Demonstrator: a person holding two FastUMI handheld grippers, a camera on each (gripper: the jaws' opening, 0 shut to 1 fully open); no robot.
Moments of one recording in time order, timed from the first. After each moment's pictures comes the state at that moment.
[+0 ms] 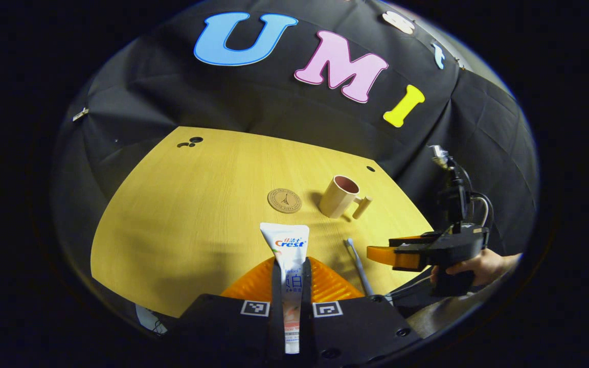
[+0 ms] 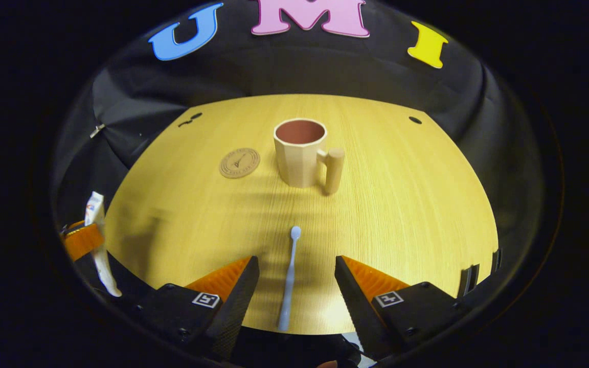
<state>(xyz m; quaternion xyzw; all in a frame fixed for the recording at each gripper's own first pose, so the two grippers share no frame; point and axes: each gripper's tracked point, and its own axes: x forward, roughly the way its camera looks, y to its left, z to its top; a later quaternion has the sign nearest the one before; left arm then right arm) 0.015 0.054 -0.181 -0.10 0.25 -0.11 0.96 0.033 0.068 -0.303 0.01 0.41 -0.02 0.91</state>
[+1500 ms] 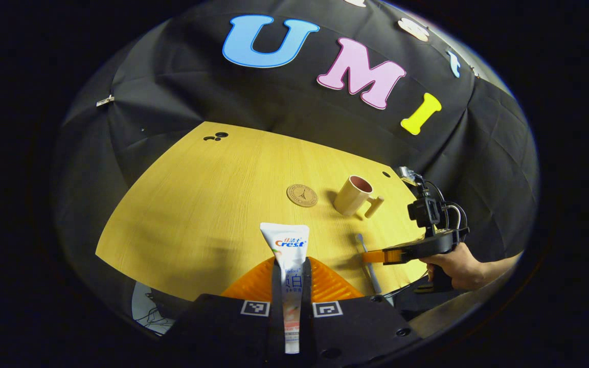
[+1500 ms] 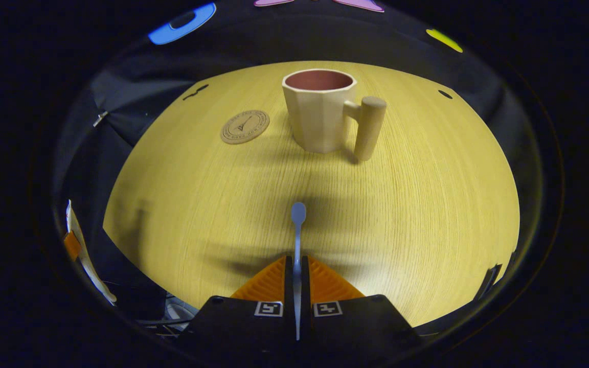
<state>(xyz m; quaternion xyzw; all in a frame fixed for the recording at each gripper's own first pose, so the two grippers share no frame) -0.015 0.063 -0.180 -0.13 0.24 -0.06 0.96 0.042 0.085 -0.337 0.05 0.46 0.04 0.89</state>
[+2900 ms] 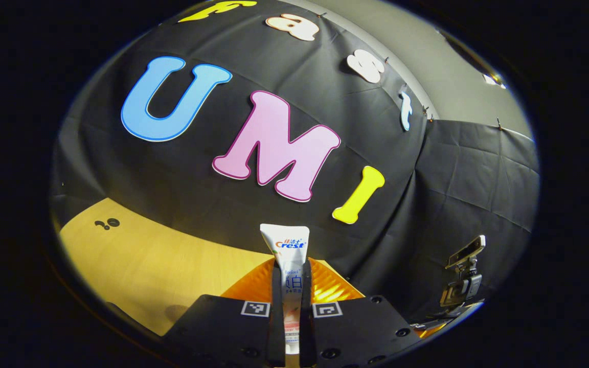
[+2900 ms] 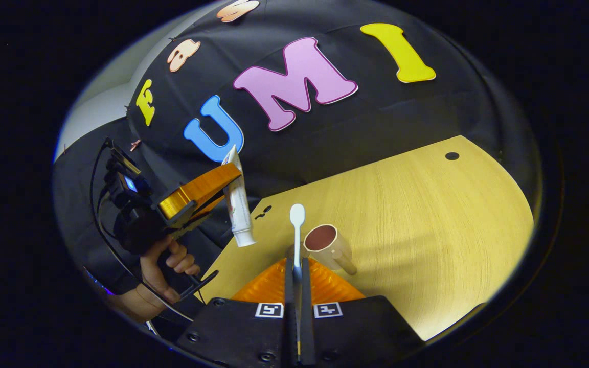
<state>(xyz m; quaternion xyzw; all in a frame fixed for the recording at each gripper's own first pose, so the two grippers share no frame) 0.205 -0.123 0.023 -0.17 -0.04 -0.20 0.96 0.064 -0.003 -0.134 0.22 0.18 0.18 0.94</state>
